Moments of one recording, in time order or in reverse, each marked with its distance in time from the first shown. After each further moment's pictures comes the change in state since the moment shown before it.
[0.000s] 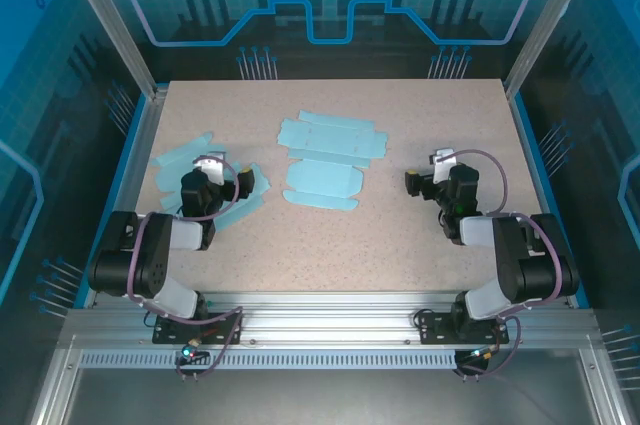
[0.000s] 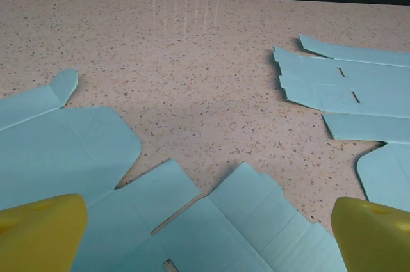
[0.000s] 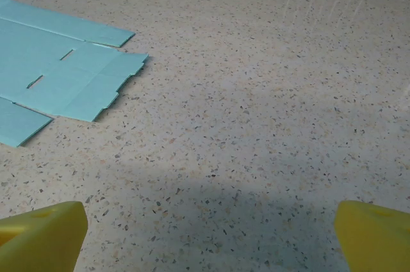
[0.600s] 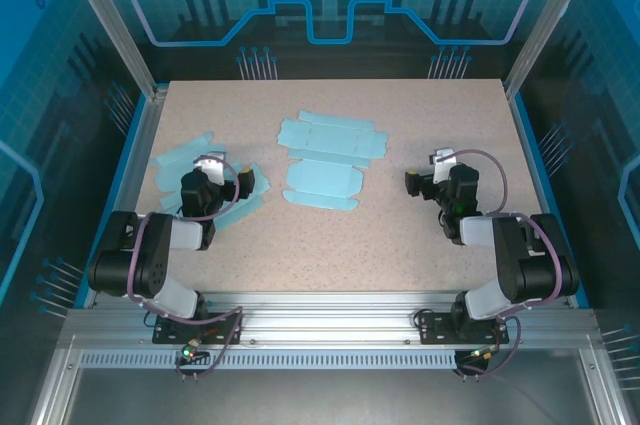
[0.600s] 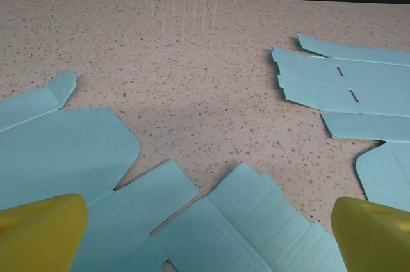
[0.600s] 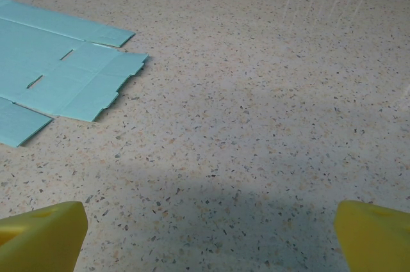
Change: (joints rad) left arm 0.000 0.000 0.000 0.000 0.003 0.004; right arm 0.000 0.000 0.000 0.000 0.000 0.000
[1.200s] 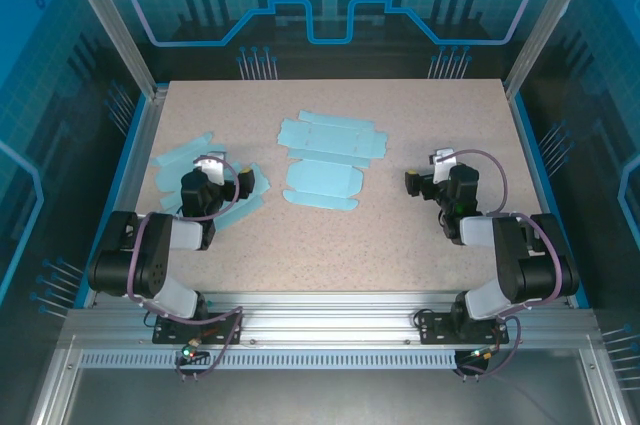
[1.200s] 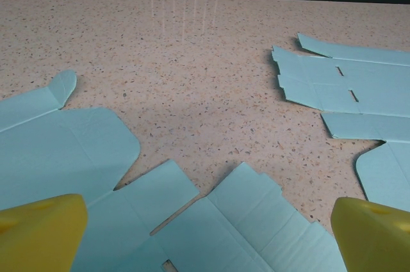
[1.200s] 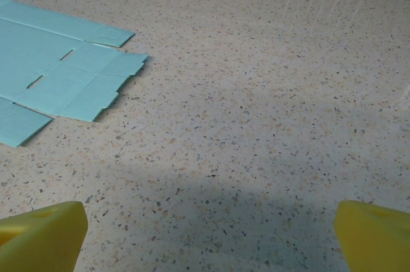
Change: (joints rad) left arm 0.000 0.000 0.000 0.000 0.000 0.000; right arm 0.000 0.000 0.000 0.000 0.000 0.000
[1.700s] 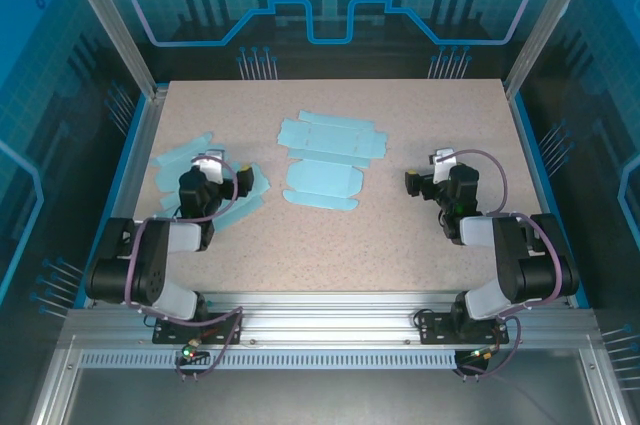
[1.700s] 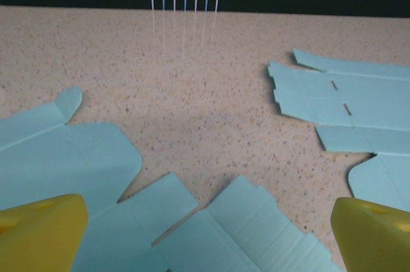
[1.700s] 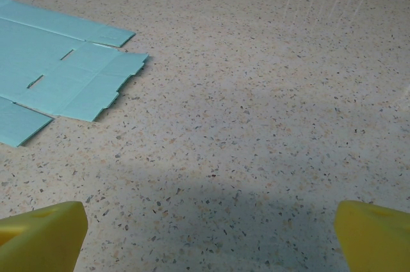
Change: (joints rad) left arm 0.000 -0.060 -0.001 -0.018 -0.001 -0.001; right arm 0.000 0.000 0.000 0.000 -0.001 0.000
